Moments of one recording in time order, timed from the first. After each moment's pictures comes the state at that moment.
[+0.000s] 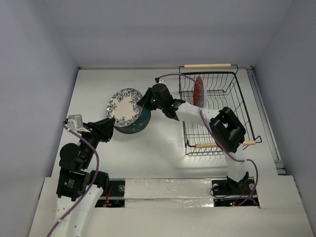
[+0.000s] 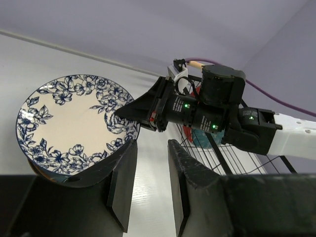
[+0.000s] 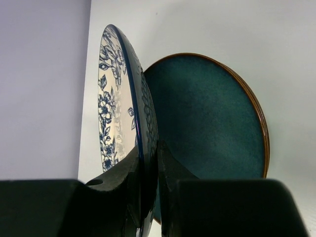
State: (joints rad) left arm -0.23 0.21 0.62 -0.32 0.08 -0.54; right arm 0.79 2.04 1.53 0.10 -0.01 0.93
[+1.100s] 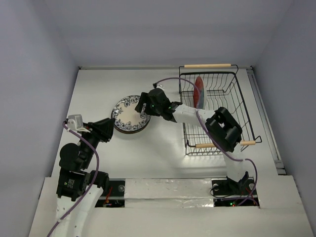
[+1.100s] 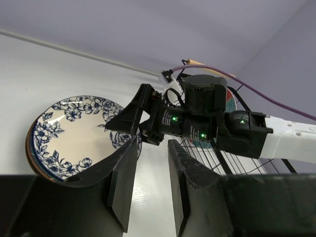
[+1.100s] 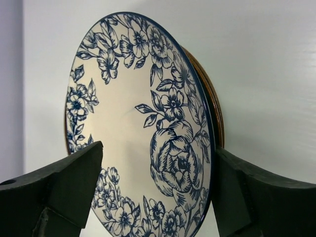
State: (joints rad) left arm -0.23 0.21 0.62 -0.32 0.08 -0.54; right arm 0.81 2.08 1.50 0.03 0.10 0.85
